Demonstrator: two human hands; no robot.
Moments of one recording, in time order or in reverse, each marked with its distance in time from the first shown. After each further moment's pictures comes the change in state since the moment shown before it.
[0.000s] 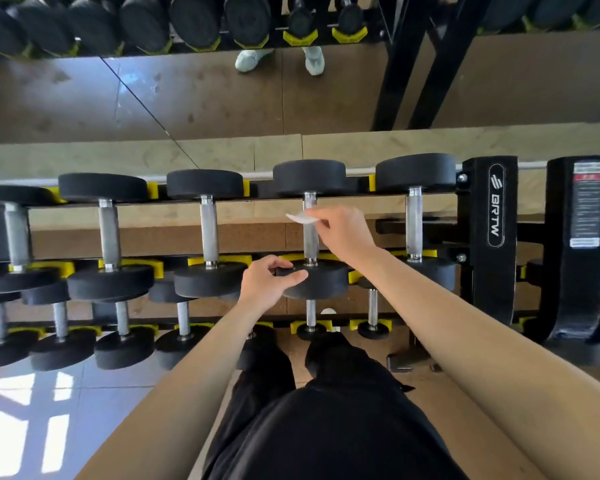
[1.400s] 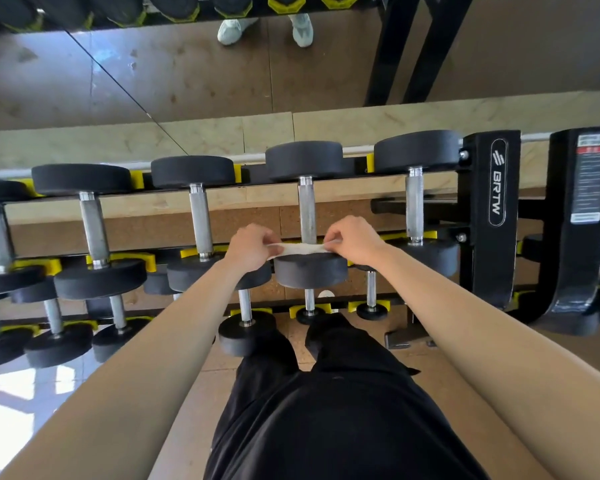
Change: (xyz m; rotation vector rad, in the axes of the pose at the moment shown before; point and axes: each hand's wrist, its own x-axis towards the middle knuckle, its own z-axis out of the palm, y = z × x) left_hand 0.066 0.005 -0.026 0.572 -0.193 0.181; right_hand -0.014 0.051 0.023 -0.010 -0.391 0.216
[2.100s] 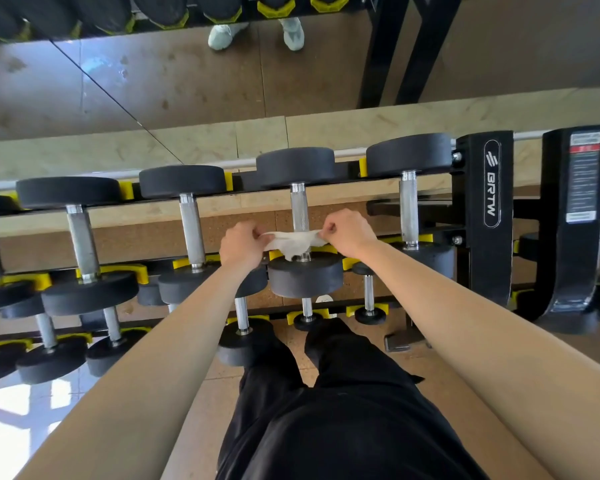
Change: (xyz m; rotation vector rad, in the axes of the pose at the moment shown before) left_hand 0.021 0.005 0.009 -0.041 0.273 -0.153; right_hand 0.021 0.001 -0.005 0.029 0.140 0.116
